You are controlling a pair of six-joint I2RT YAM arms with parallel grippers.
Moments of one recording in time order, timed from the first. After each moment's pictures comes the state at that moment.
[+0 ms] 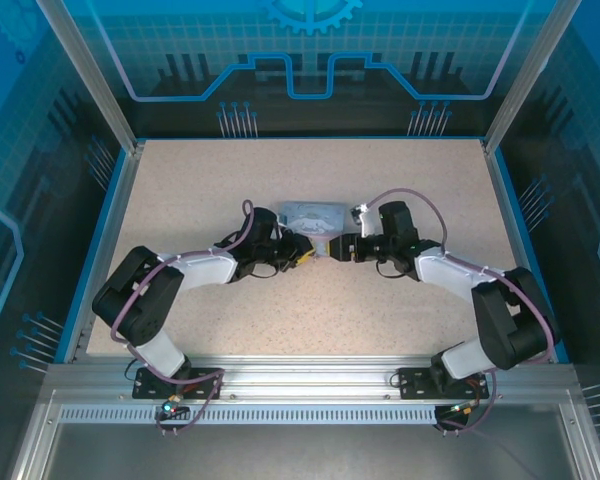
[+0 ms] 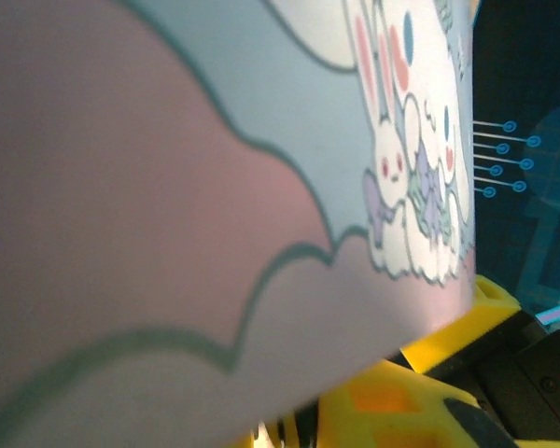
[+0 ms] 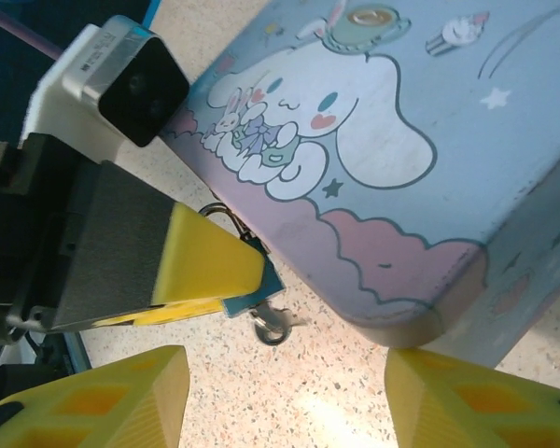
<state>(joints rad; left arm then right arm) -0.54 1.66 0.79 0.23 0.47 -1.25 0.39 1.48 0.72 0.06 -0.62 0.43</state>
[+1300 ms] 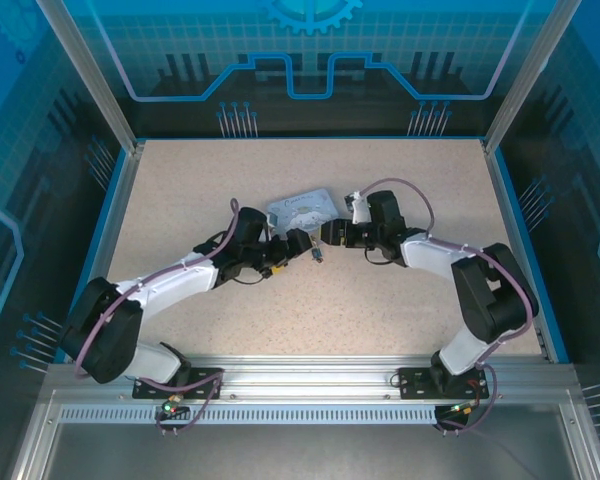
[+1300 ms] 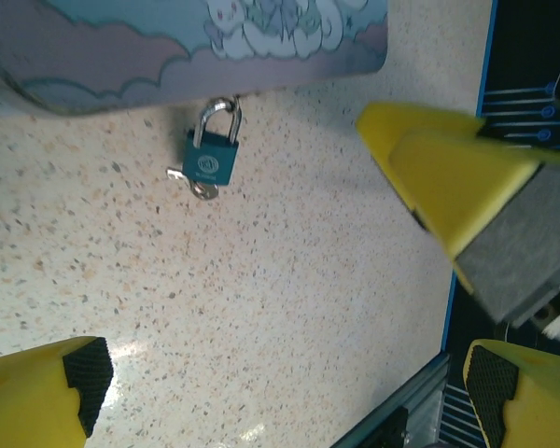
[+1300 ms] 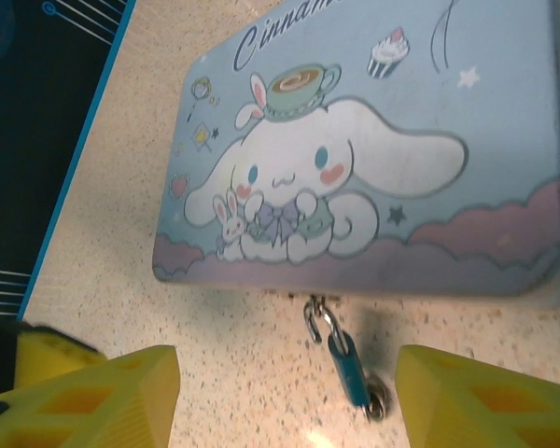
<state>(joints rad) -0.54 1.40 0.79 -0.09 0.37 -1.05 0.41 1.62 0.83 0.12 -0.52 0.50</state>
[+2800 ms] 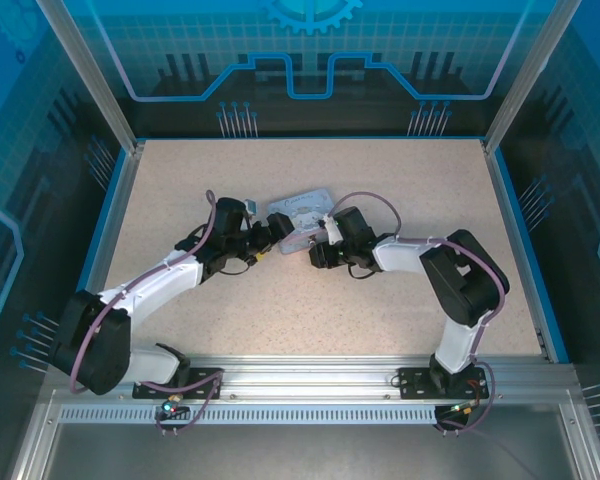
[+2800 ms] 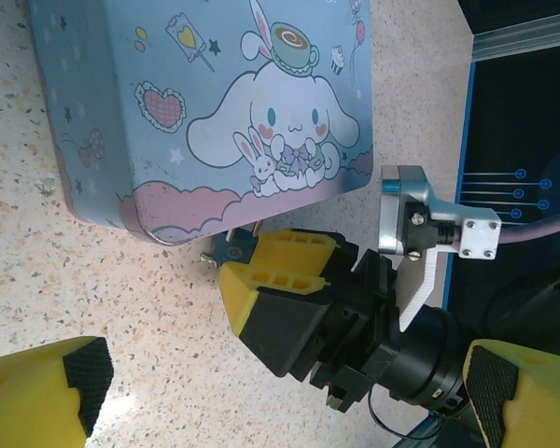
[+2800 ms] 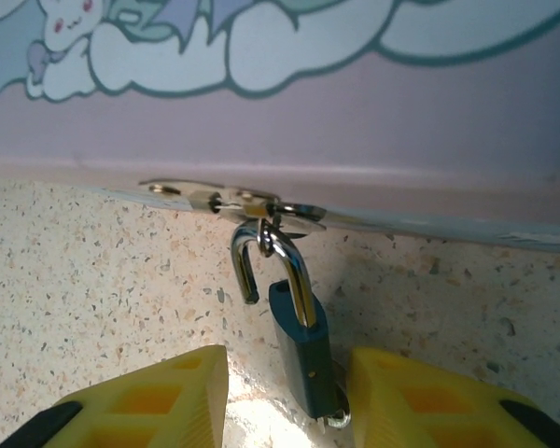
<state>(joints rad) -0.42 1.34 0.79 -0.12 0.35 -1.03 0.57 1.81 0.91 0.01 -0.28 0.32</state>
